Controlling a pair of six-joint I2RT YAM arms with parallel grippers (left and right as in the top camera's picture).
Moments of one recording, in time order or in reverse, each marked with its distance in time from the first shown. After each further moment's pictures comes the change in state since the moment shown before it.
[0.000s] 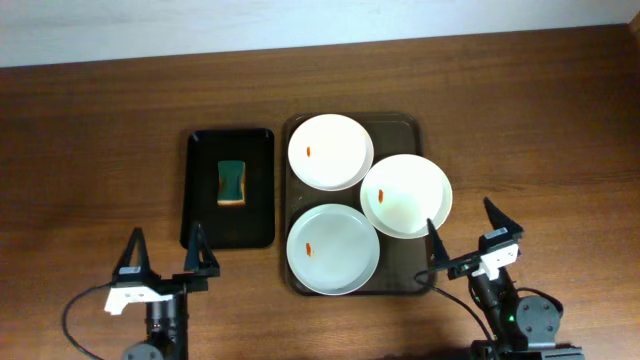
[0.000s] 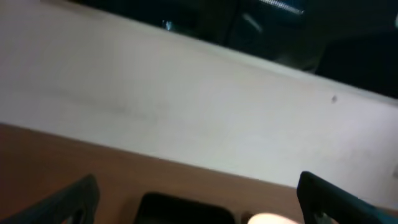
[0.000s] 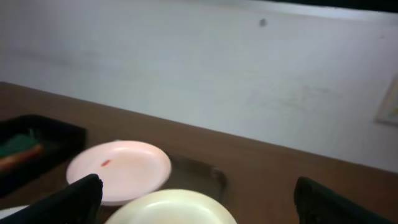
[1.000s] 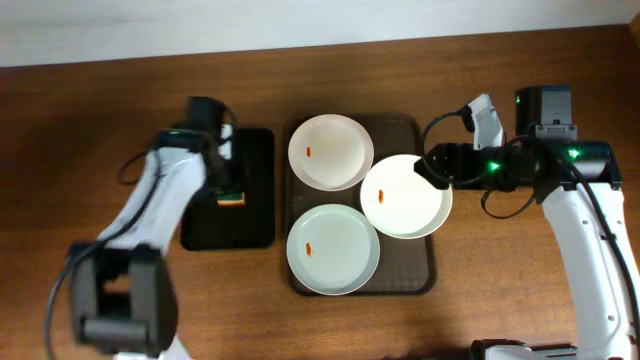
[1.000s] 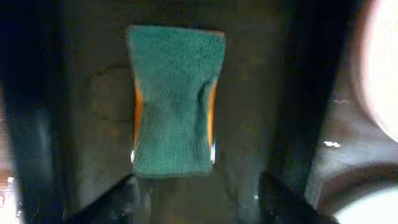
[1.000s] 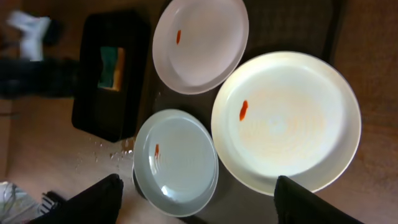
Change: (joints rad) left arm -0.158 1.855 1.364 -1.108 0.042 0.069; right arm 0.000 1.361 1.300 -1.170 -0.219 0.096
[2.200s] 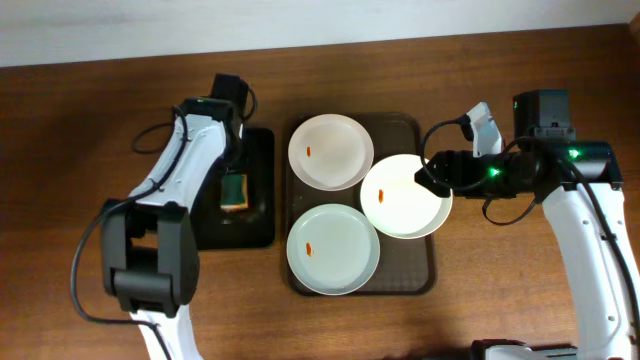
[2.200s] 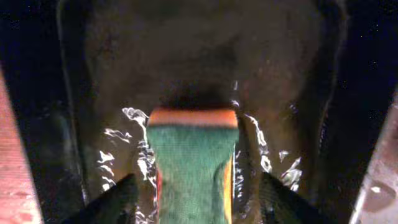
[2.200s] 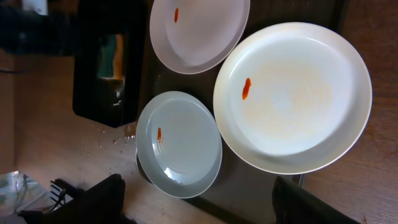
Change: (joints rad) left arm -0.041 0.225 0.298 -0.146 -0.138 0.014; right arm 0.000 0.000 0.001 -0.076 0.000 -0.005
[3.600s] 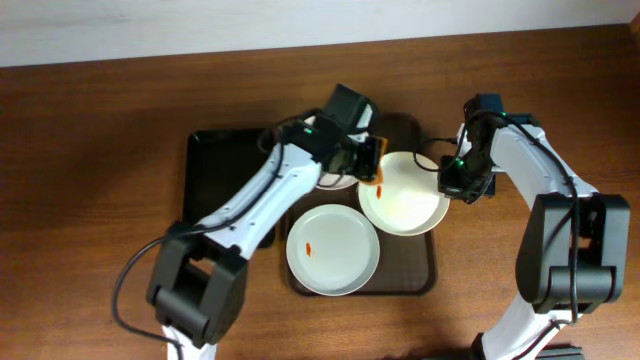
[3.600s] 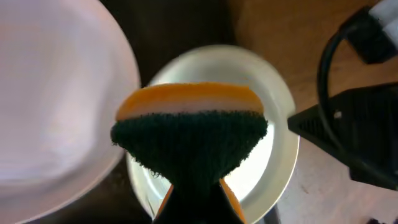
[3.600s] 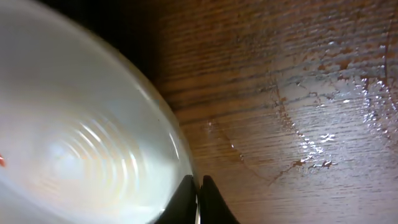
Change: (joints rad) left arm -0.437 -0.042 0.015 0.358 0.403 -0.239; right arm 0.000 0.519 -0.021 0.176 0.458 0.174
